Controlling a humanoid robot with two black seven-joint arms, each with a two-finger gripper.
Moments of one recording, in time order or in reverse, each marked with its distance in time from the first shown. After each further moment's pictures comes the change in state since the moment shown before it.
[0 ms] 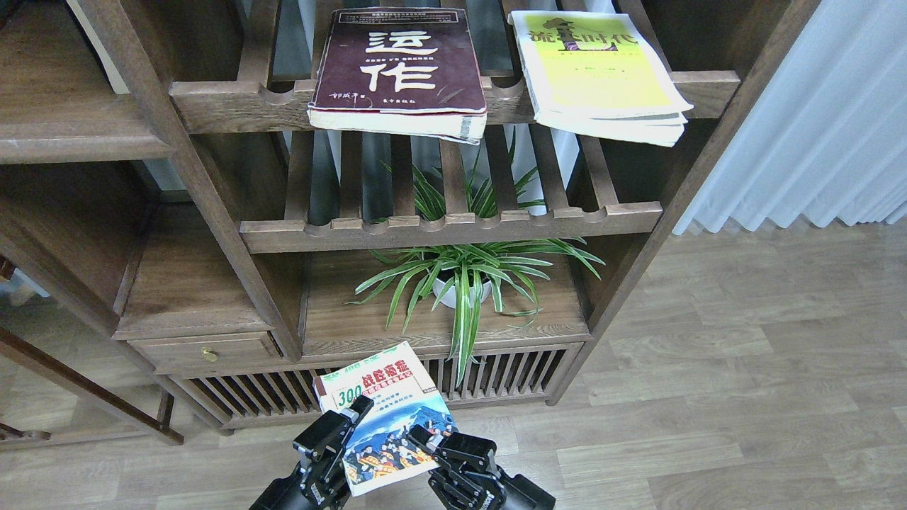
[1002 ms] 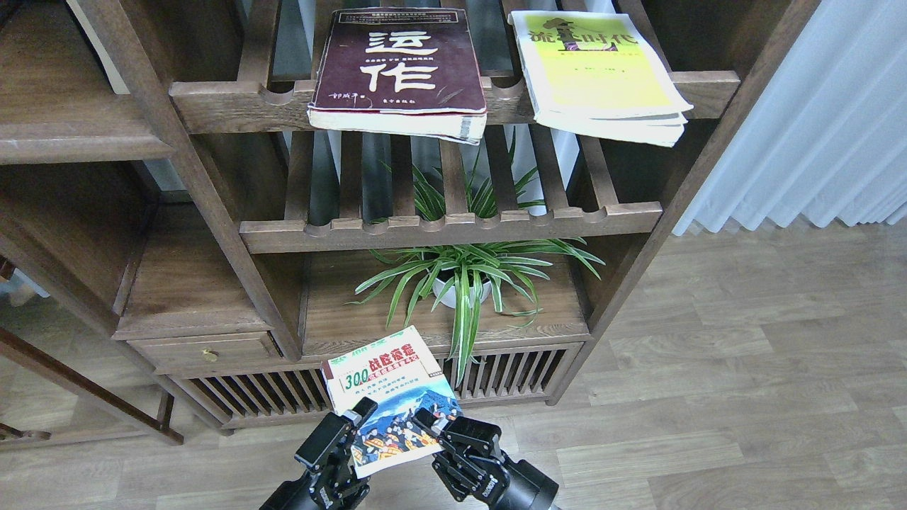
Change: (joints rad) left arm -0.001 0.013 0.028 -0.007 0.001 0.000 0.003; right arm 0.017 0.000 0.027 0.002 0.009 0.000 0.000
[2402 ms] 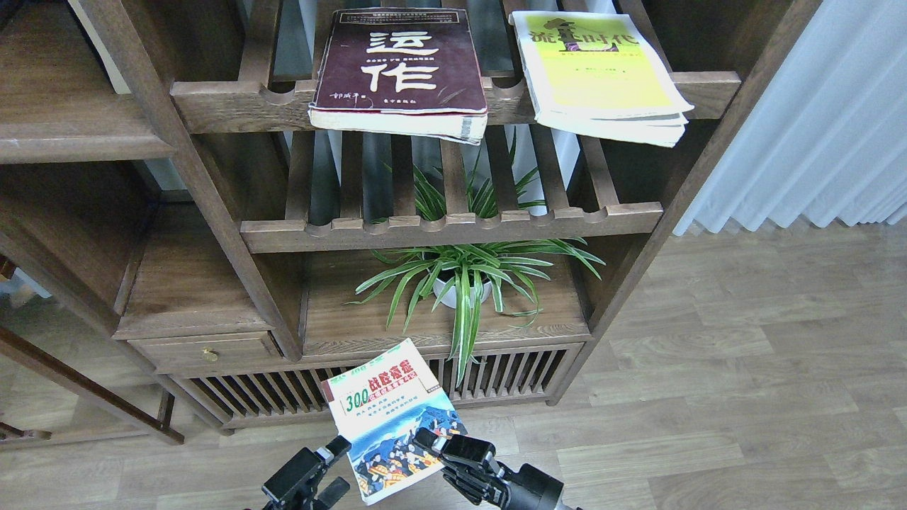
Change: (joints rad) left arm -0.048 0.157 0.091 0.017 0.000 0.000 0.000; right arm -0.001 0.000 0.089 -0.017 -0.302 0.000 0.000
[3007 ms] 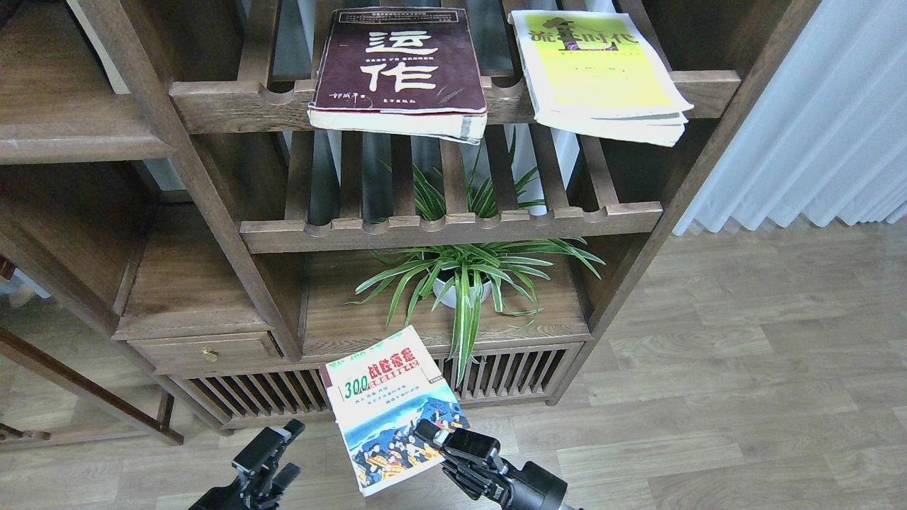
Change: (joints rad) left arm 0.005 0.019 0.053 0.090 -0.080 0.000 0.007; right arm -0.002 0.000 0.030 0.035 -0.022 0.000 0.000
